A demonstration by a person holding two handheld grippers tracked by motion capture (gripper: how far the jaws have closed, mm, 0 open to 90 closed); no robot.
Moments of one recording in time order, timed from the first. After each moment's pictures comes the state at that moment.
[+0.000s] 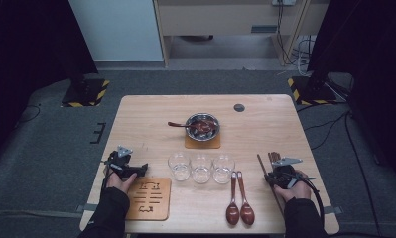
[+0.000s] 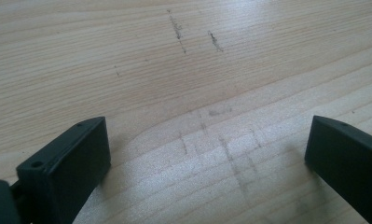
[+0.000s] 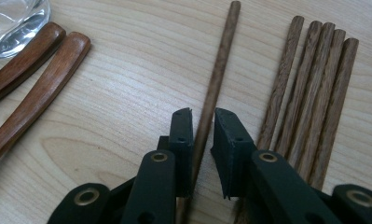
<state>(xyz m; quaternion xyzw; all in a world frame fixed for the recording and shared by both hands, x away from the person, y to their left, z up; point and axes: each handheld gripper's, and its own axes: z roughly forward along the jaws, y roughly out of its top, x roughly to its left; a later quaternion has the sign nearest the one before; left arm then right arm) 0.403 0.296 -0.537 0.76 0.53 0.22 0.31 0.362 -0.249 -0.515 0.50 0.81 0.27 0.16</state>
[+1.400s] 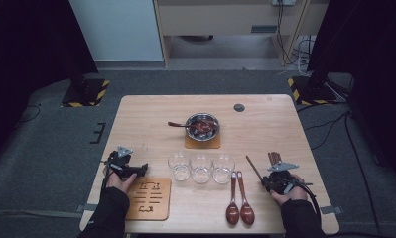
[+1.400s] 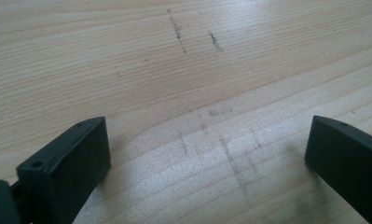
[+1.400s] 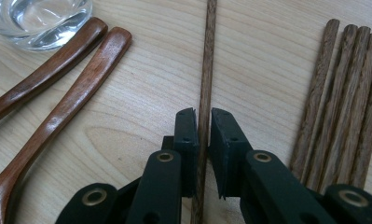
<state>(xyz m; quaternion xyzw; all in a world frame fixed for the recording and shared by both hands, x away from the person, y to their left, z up) 0.403 0.296 -0.537 0.76 0.53 0.22 0.31 0.346 -0.234 -0.514 0.48 0.81 0.29 0.16</state>
